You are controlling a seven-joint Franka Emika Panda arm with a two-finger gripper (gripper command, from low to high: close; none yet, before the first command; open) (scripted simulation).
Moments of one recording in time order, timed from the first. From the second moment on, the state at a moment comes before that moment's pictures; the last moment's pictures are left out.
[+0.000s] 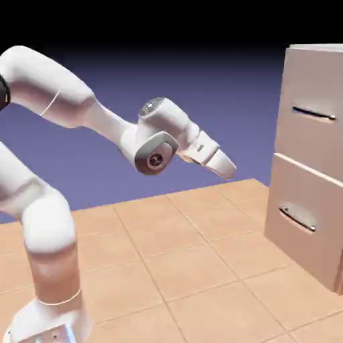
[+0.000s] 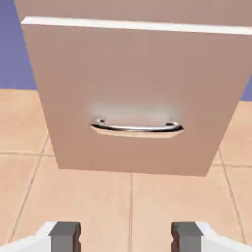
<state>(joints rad) -0.02 -0.59 0.02 -2.80 0.05 3.02 0.75</state>
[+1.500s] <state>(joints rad) -1.40 -1.33 0.90 -2.24 2.01 2.47 1.10</state>
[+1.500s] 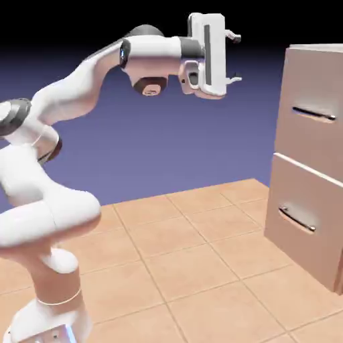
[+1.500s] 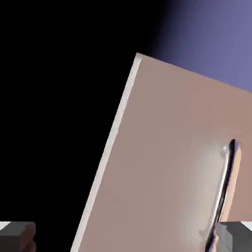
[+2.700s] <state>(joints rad) -1.75 -1.61 1.18 -2.25 2.67 2.21 1.20</state>
